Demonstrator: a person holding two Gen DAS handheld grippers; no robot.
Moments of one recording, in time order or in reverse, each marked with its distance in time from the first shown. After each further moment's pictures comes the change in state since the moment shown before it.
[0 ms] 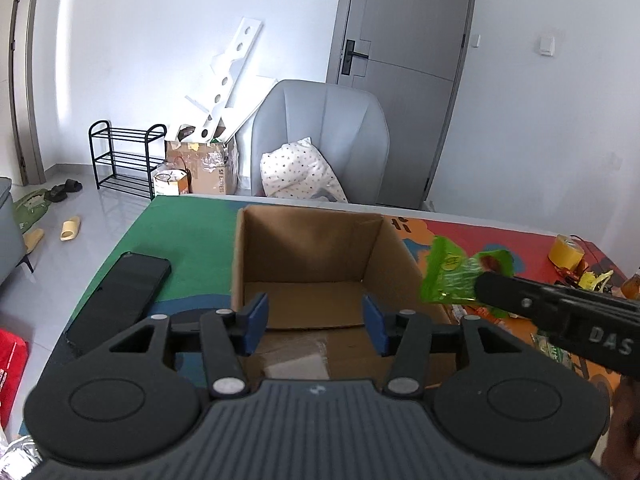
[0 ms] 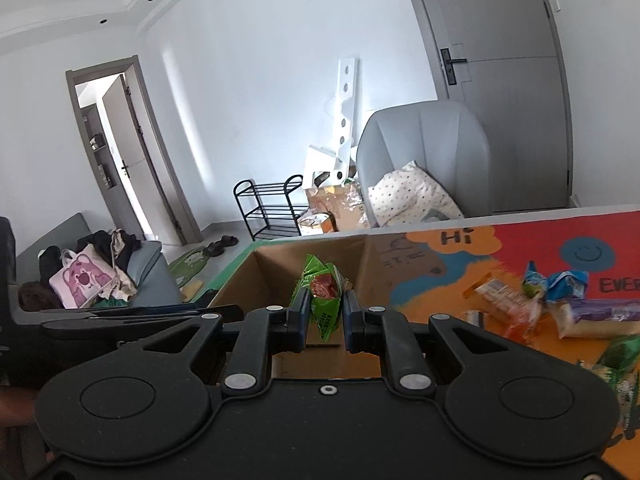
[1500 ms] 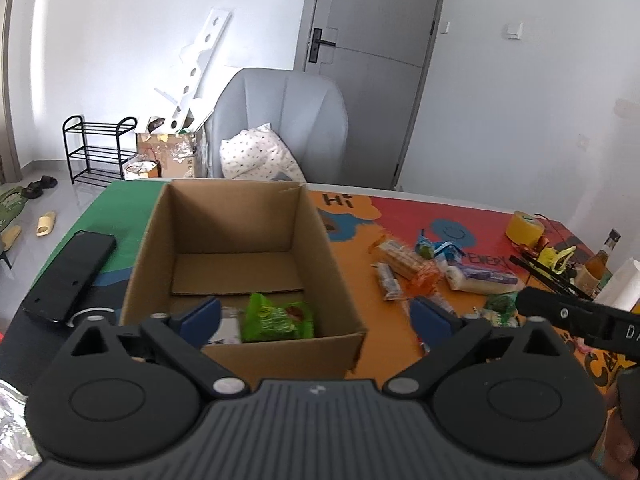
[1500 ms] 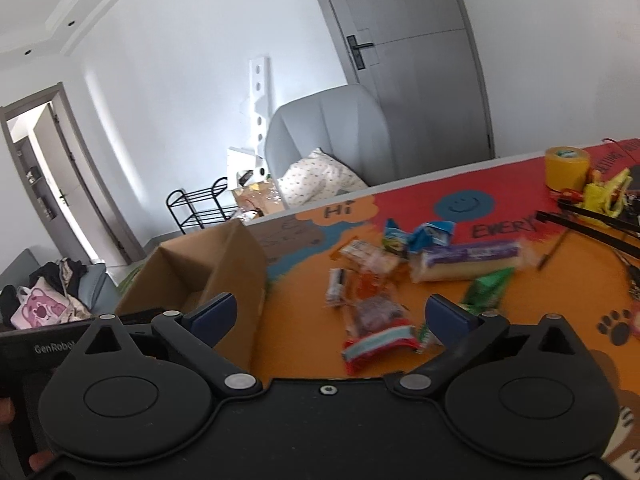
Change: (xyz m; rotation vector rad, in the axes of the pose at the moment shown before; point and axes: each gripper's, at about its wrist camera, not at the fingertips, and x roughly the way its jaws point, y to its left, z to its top) left arm -0.007 -0.062 -0.022 0.024 0.028 -0.081; right arm -0.074 -0.089 -0.029 0.165 0.017 -0.206
